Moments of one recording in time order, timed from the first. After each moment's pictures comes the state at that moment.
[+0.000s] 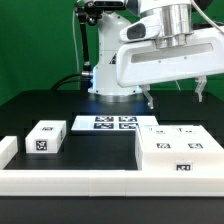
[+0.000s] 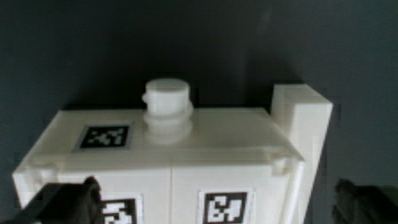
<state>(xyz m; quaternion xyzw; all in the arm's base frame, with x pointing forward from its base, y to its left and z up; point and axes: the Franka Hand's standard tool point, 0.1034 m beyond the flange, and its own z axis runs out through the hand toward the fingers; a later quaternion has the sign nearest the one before) 0.509 0.106 0.090 -0.99 -0.04 -0.07 0.07</state>
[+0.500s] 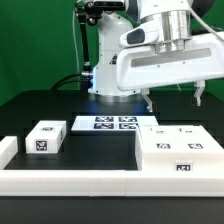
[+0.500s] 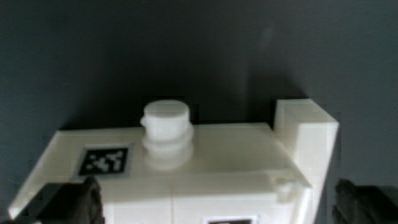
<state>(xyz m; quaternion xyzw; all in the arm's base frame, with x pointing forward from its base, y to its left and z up) 0.493 0.103 0.075 -0.99 -0.01 -0.10 0.06</state>
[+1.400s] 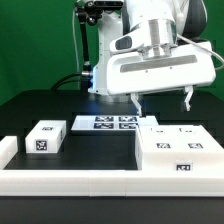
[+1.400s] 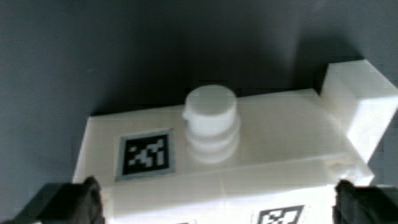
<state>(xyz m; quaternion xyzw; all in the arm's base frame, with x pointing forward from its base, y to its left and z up) 0.495 0.096 0.069 -0.98 0.03 -0.21 0.06</state>
